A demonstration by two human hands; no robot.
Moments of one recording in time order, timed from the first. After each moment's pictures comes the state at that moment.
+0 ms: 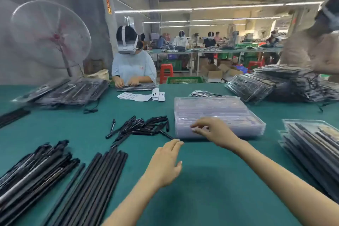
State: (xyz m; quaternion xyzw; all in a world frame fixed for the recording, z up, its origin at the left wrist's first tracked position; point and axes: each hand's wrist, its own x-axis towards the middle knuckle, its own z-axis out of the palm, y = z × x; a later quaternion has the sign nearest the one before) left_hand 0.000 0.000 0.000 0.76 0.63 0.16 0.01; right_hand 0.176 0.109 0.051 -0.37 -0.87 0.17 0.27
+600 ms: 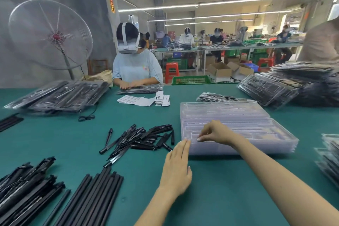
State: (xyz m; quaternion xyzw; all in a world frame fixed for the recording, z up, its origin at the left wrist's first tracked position) left_hand -0.010 0.111 -0.051 0.73 0.66 0.20 -0.02; right_hand 0.142 0.251 0.015 -0.41 -0.88 0.21 0.15
